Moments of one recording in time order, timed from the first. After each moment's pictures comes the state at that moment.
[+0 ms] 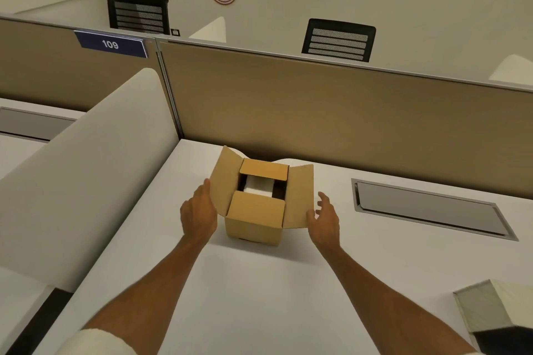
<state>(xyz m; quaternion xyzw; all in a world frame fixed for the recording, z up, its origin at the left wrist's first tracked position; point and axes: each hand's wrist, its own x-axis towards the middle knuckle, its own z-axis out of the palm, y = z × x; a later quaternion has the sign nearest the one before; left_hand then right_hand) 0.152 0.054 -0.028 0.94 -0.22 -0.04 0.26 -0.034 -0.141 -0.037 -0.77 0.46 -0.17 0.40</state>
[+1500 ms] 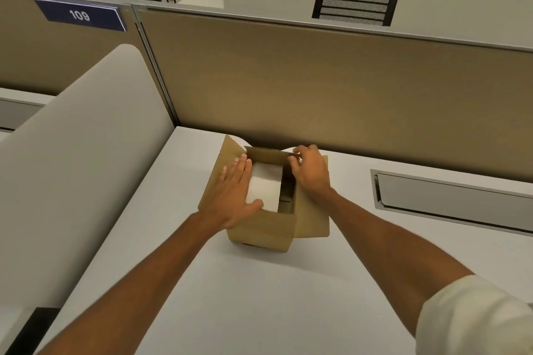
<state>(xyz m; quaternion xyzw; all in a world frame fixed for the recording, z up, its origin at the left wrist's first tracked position) 0.173 -0.008 -0.008 0.87 -0.47 -0.13 0.09 0.101 -0.209 -0.029 -0.89 0.34 -0.17 0.26</state>
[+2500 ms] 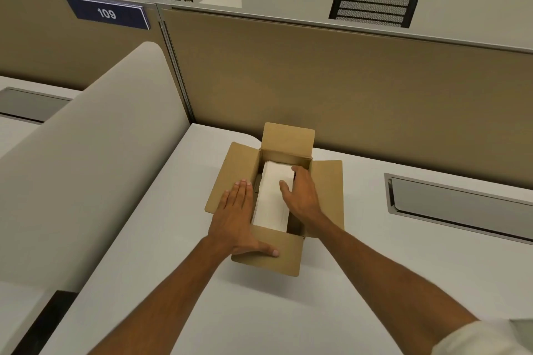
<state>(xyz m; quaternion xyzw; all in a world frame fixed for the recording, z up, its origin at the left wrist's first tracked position) 0.145 0.028 -0.040 0.89 -0.41 -0.18 0.03 0.097 -0.143 -0.059 -0.84 0.36 -0.12 0.38</state>
